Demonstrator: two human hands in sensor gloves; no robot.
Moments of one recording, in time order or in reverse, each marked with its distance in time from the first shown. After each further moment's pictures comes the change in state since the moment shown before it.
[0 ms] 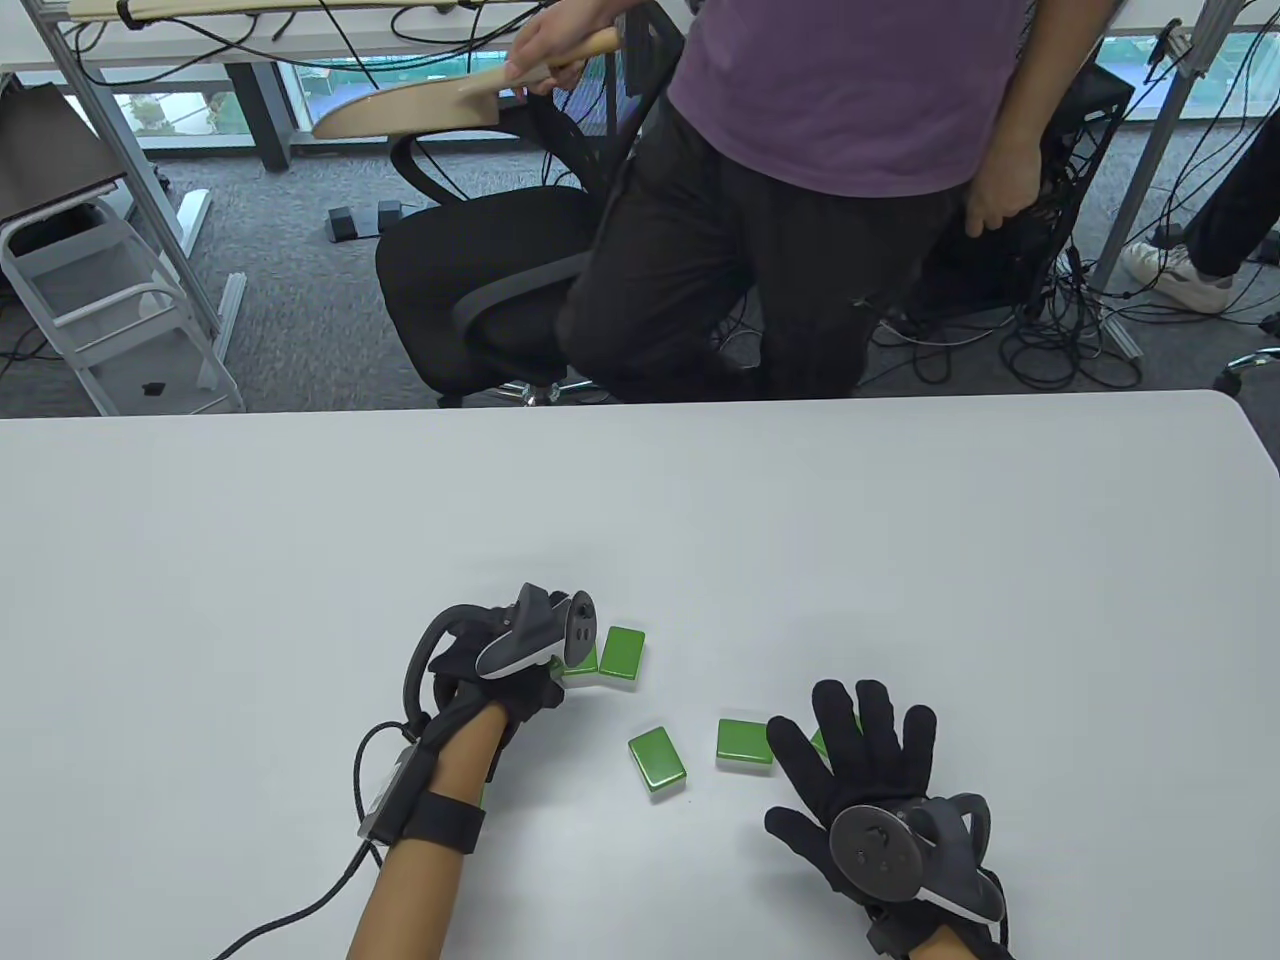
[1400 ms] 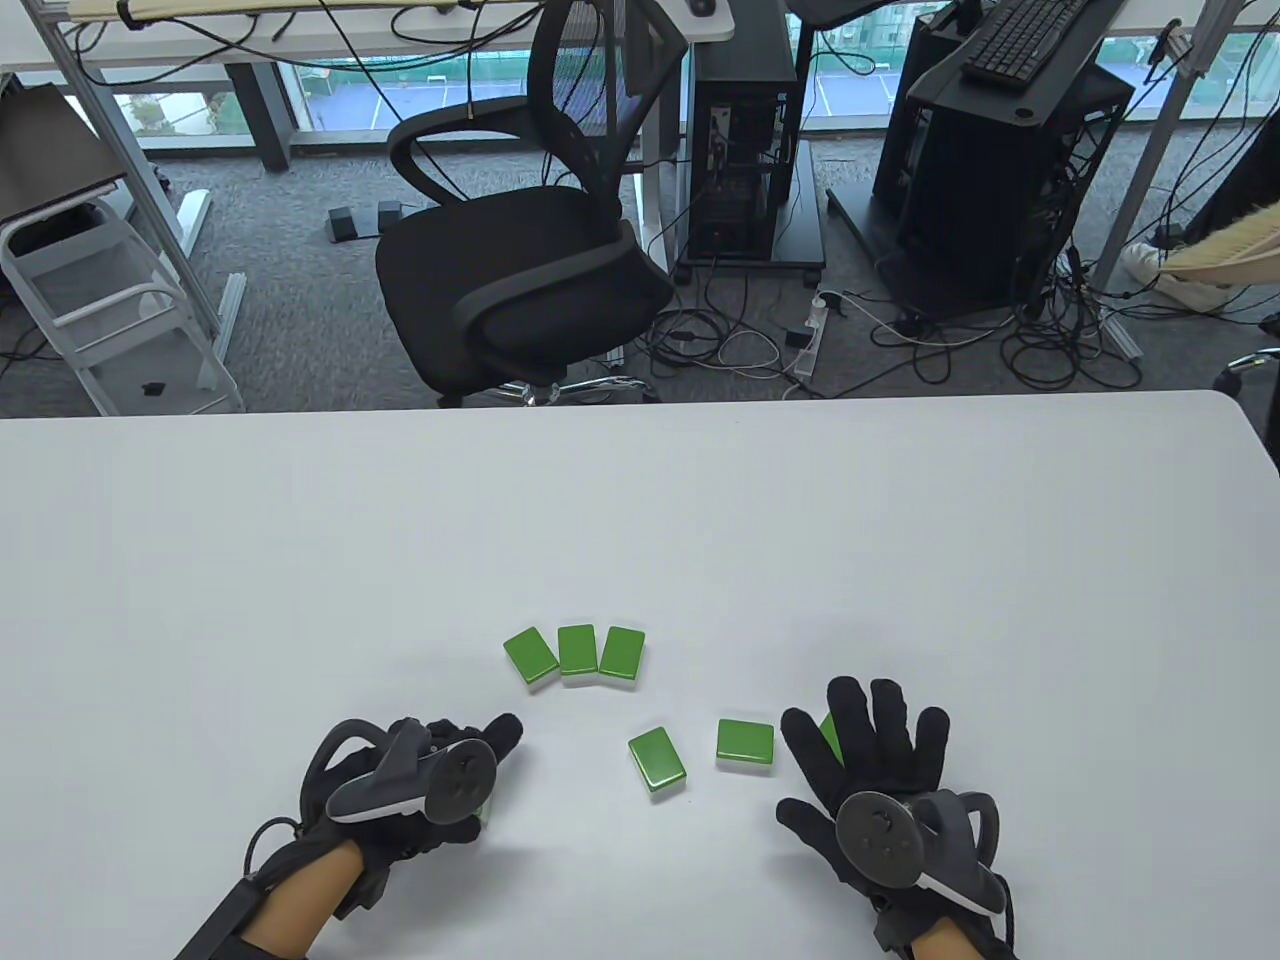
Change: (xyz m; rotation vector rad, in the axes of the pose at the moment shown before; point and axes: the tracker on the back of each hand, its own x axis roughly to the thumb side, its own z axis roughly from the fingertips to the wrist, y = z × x) left_hand -0.052 -0.063 0.112 0.186 -0.372 0.051; right_hand -0.015 0.011 -0.002 0.037 0.076 0.010
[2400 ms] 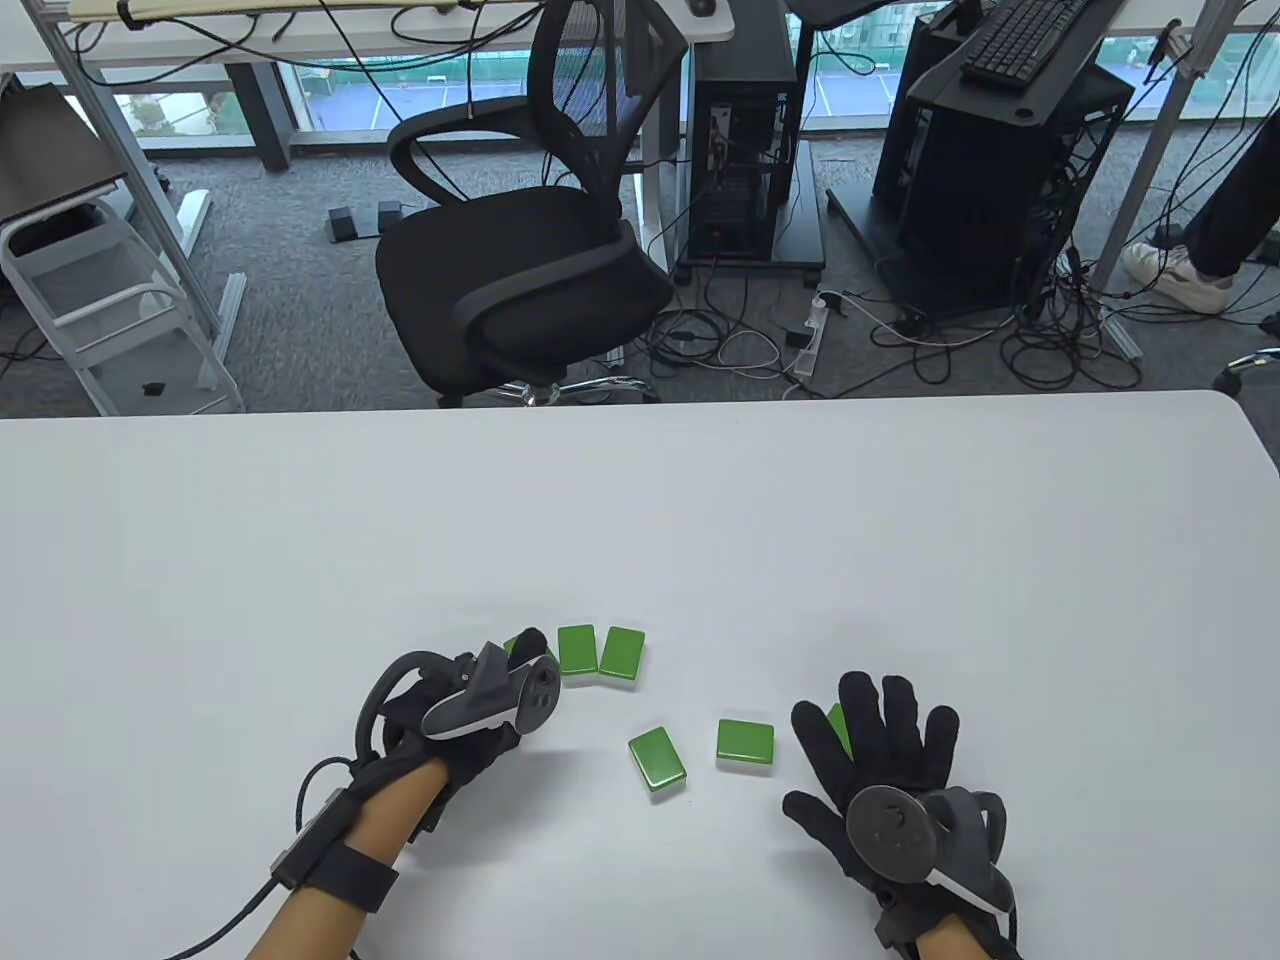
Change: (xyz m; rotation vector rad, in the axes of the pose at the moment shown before) left_hand 0.004 0.017 -0.081 -0.113 0.220 -0.114; right_hand -0.007 -0.003 0.000 -0.019 0.026 -0.036
